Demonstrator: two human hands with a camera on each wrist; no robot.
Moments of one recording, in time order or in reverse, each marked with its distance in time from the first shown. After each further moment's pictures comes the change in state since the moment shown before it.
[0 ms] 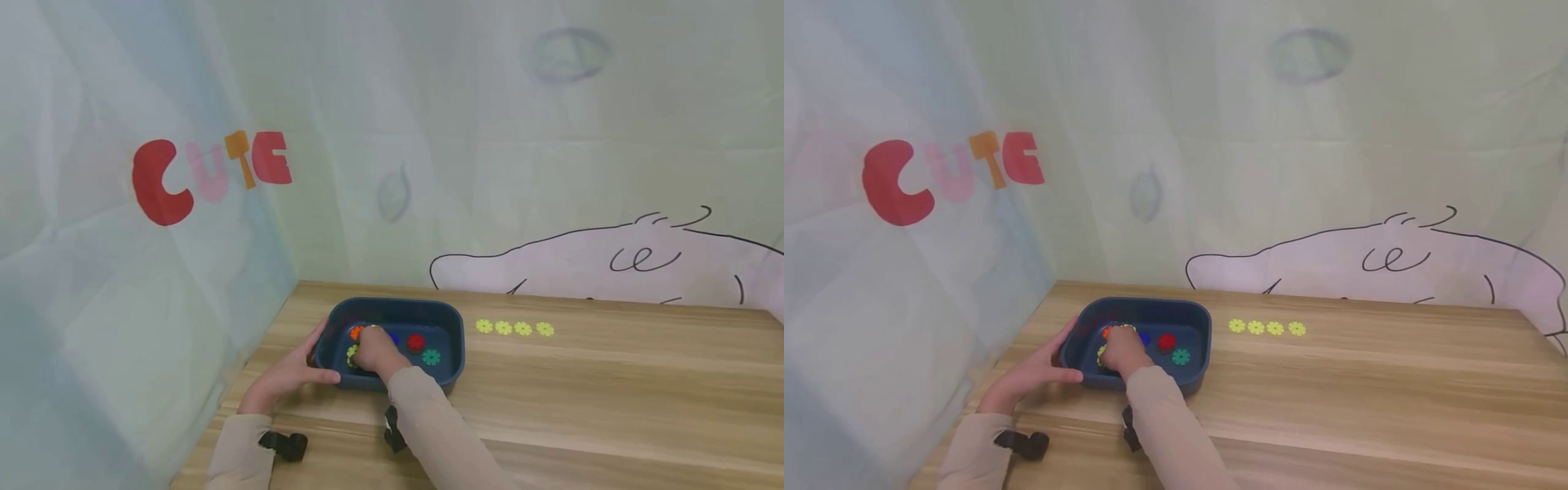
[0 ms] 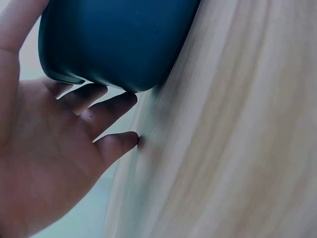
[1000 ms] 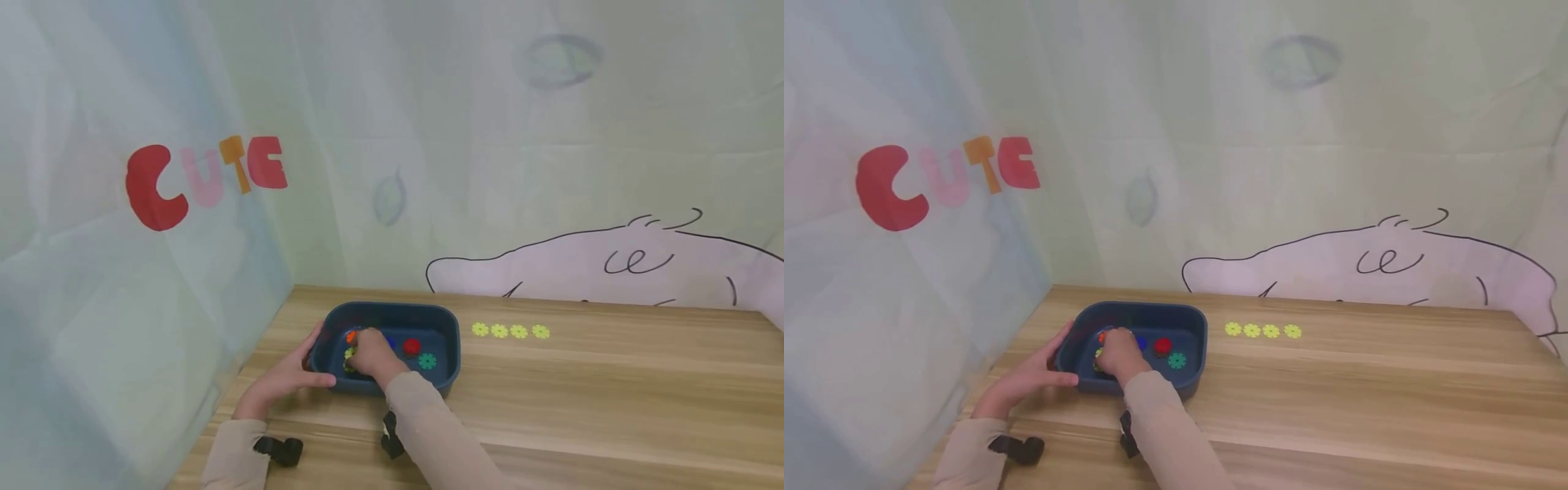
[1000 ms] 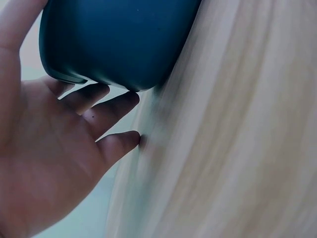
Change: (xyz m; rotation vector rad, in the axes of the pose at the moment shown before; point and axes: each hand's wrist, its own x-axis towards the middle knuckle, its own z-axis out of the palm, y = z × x) left_hand 0.002 -0.002 -0.002 0.025 0.008 0.000; right_hand 0.001 0.002 0.003 0.020 0.063 -0.035
